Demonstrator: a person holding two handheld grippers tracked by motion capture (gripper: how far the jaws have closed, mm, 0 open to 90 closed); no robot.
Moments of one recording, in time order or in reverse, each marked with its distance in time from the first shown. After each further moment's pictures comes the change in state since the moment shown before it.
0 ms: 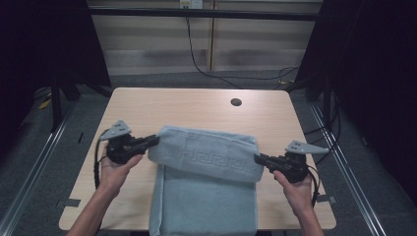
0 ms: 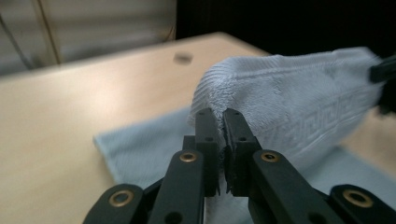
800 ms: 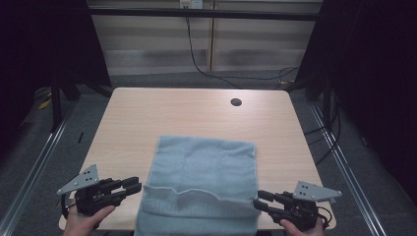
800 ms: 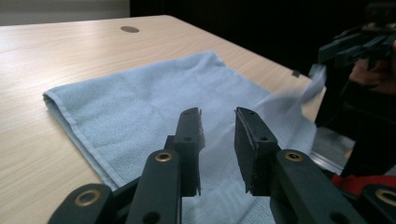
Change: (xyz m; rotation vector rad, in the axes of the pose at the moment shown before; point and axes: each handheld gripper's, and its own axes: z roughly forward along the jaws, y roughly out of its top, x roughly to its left) left arm -0.030 -0.079 -0.077 0.023 -0.174 -0.039; right arm 0.065 -0.054 -0.052 0.032 0.147 -0.060
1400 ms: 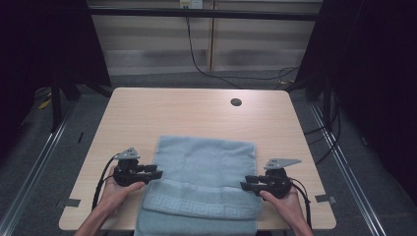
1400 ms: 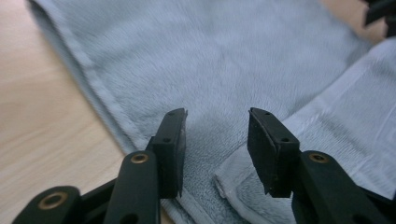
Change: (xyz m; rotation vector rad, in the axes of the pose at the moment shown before) left arm 0.071 -0.021 0.105 0.311 0.076 -0.094; right arm -0.074 -0.003 0.081 0.252 -0.030 0.082
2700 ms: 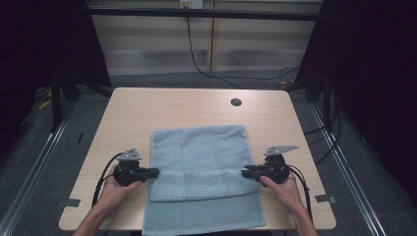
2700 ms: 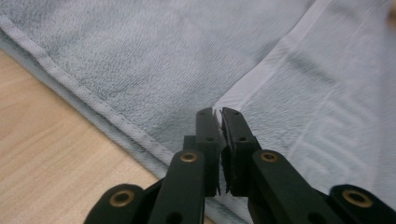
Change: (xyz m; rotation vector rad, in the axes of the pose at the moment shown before) left arm 0.005 -0.001 -0.008 0.006 -0.028 0.049; right arm -0.035 0.020 0.010 0.003 0.025 0.012
